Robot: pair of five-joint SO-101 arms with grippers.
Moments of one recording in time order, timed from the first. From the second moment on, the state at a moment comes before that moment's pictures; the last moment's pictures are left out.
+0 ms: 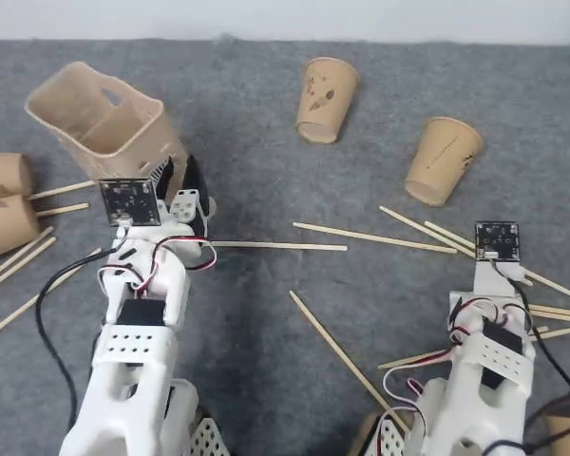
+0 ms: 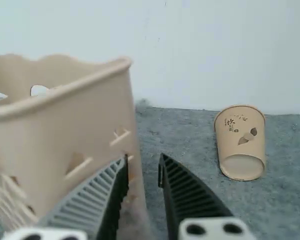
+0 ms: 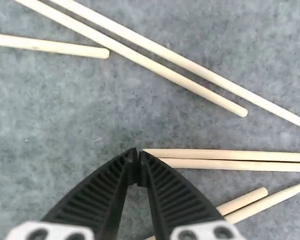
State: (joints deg) left arm -4.7 -50.3 80.0 -1.8 10.1; right arm 24.4 -46.2 84.4 27.2 24.1
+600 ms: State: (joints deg) left arm 1.1 -50.3 80.0 -1.4 13.3; right arm 24.4 -46.2 84.0 27.2 20.6
